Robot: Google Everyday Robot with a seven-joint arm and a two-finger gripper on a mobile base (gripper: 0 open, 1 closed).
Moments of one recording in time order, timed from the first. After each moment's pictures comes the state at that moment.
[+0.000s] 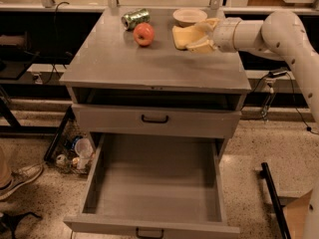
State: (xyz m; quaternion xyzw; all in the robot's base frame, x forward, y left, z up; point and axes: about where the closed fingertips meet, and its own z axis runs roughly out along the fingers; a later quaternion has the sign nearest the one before) arm 0.802 -0.143 0.907 -0.53 0.59 0.04 0.61
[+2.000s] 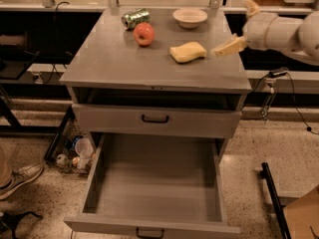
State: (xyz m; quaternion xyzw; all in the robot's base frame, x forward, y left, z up) arm 0.785 -0.225 0.939 -0.46 0.61 0.02 0.64
